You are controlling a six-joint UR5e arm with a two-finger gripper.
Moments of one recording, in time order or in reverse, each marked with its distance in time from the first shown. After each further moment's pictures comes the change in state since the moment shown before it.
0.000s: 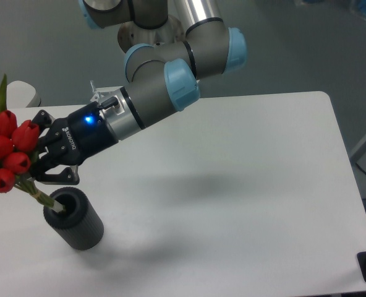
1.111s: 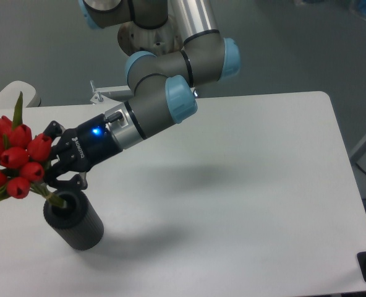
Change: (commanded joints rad) arm 0.008 -0.021 -0.101 0.000 0.011 0.069
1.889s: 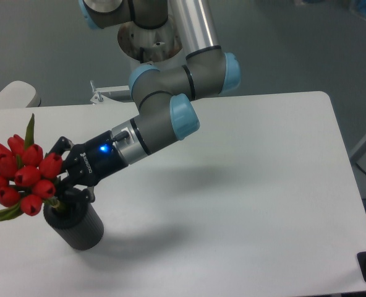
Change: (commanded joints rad) arm 0.002 -0.072 -0.015 -0.002 0.003 0.038
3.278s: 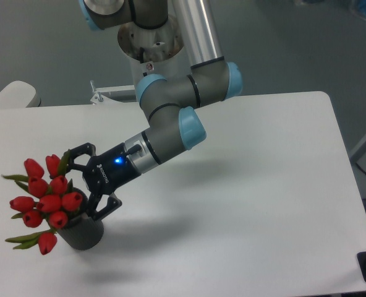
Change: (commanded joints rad) arm 0.037 0.035 -0.058 0.006 0.132 0.066
